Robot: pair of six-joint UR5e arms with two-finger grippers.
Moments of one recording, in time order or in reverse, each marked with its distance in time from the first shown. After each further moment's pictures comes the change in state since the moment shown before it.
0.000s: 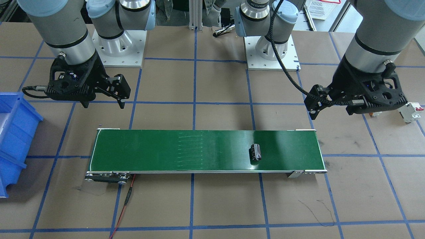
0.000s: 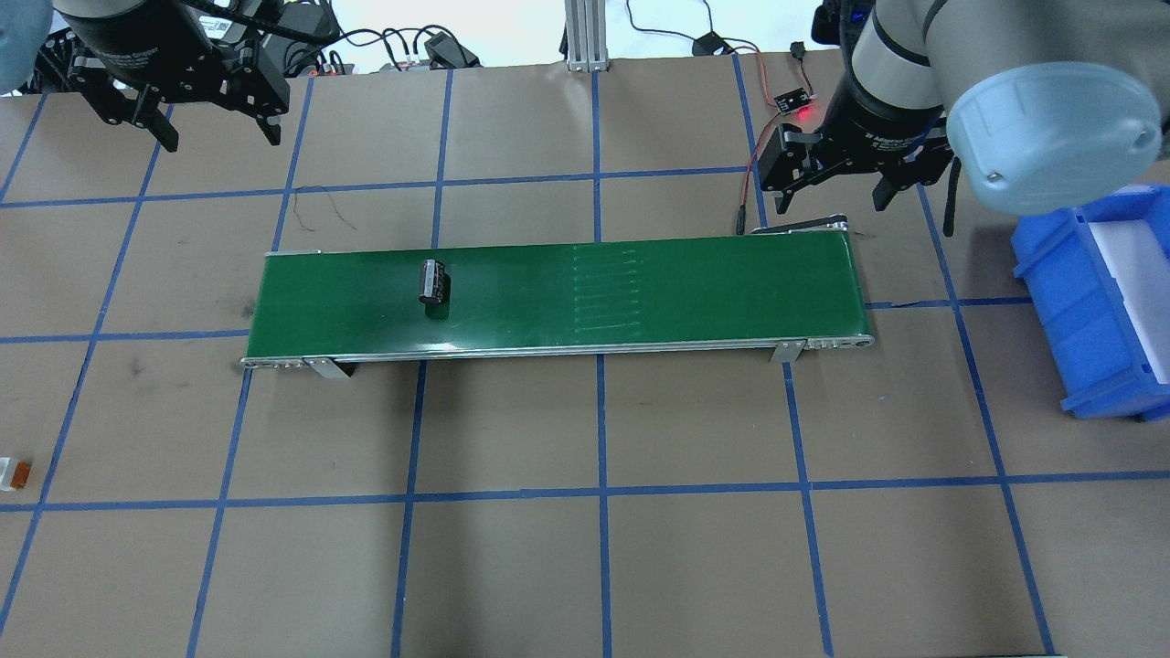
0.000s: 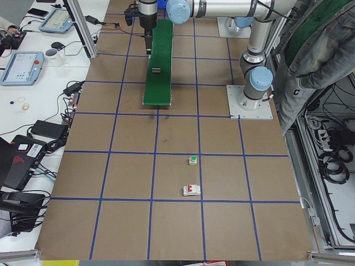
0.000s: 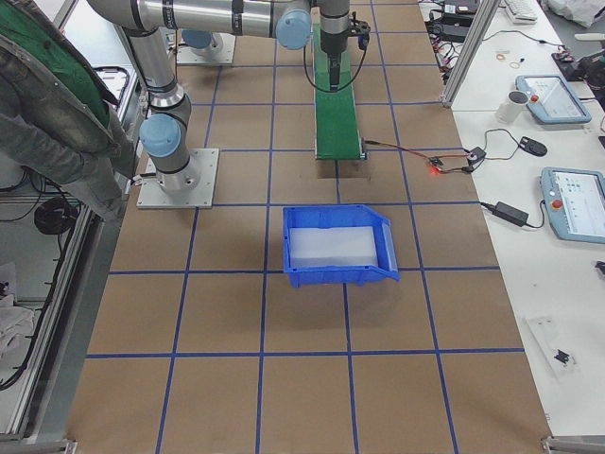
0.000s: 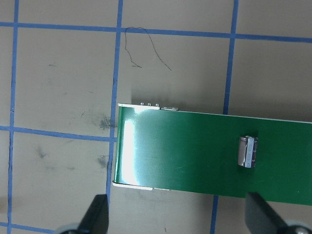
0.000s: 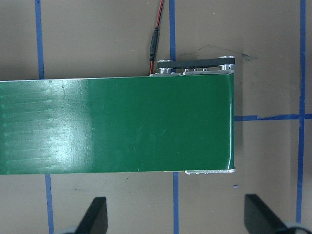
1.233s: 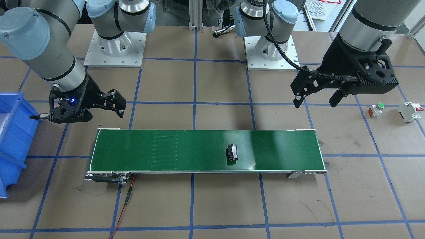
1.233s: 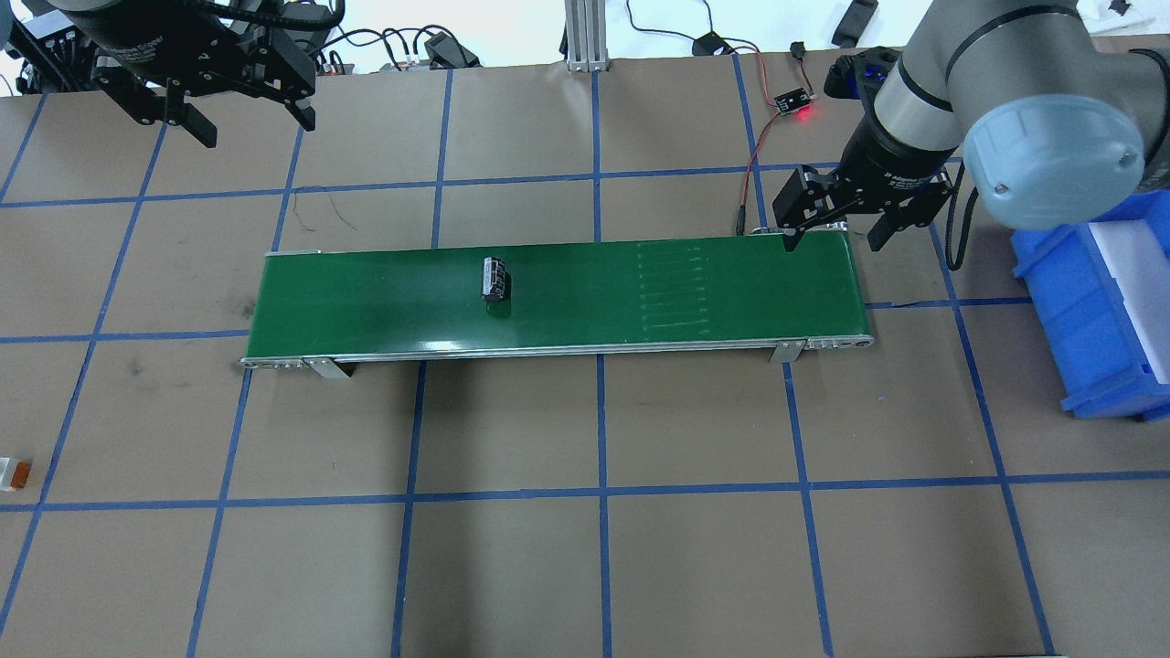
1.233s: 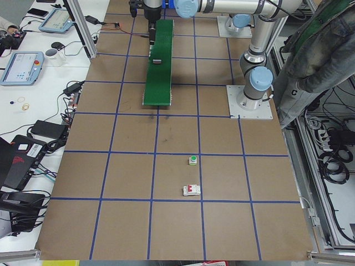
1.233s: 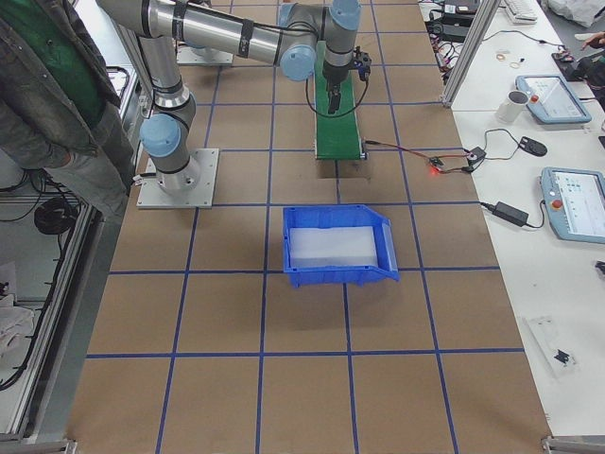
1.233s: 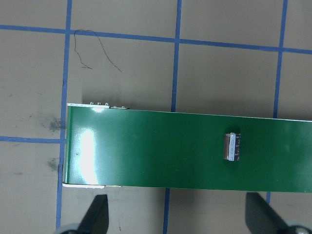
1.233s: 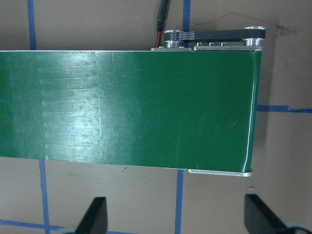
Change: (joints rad) left arm -0.005 0.057 -0.018 -0.006 -0.168 0.001; right arm -0.096 0.049 0.081 -0.014 0.114 -0.145
